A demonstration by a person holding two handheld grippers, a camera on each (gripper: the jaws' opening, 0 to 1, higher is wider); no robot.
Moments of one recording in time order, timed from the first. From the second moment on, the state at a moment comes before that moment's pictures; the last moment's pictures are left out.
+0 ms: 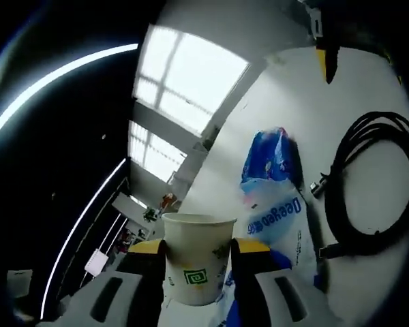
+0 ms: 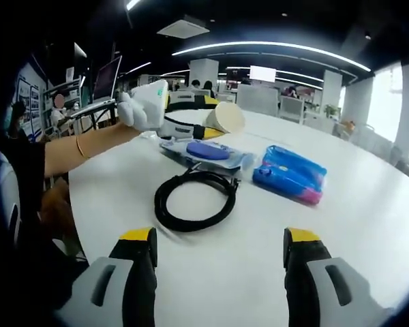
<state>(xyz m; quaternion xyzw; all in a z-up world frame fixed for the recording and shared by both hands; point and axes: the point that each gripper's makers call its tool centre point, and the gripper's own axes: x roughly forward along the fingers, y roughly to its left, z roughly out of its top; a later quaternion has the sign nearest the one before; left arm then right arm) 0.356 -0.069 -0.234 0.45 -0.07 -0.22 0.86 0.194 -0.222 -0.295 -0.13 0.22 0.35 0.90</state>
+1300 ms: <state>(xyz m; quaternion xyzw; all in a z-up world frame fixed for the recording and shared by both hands) 0.321 0.021 -0.198 0.24 -0.11 -0.12 0.96 0.187 -0.210 -0.297 -0.12 0.23 0.37 0.89</state>
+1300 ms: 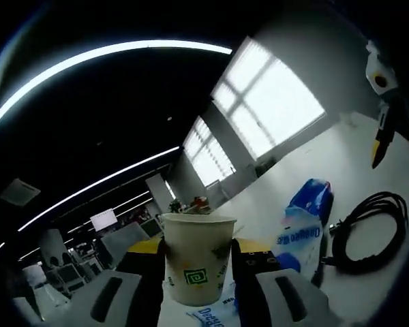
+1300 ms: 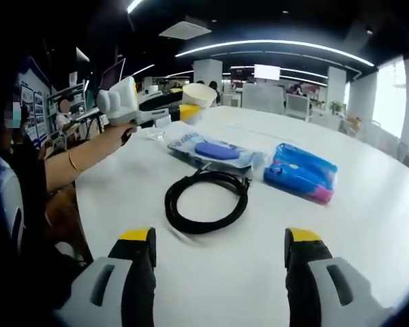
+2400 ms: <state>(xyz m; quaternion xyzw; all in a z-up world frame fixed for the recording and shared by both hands) 0.303 0.103 -0.221 0.13 -0.08 -0.04 0.99 0.181 -0.195 -0.296 -0.11 0.23 0.40 0.88</state>
